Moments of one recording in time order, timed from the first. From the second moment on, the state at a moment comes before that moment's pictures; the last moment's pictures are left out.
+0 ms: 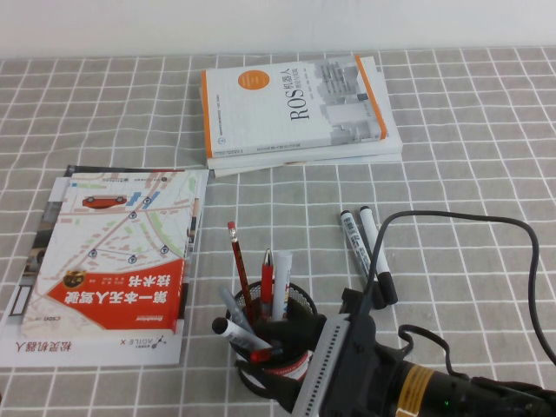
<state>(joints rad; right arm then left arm) 0.98 1.66 -0.51 -0.20 -0.88 -0.13 -0.07 -0.02 0.03 -0.06 0.38 0.07</state>
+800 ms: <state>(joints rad) 0.98 1.65 -0.52 -0.17 -0.88 -0.14 -0.07 -0.02 0.03 -0.06 0.38 0.07</state>
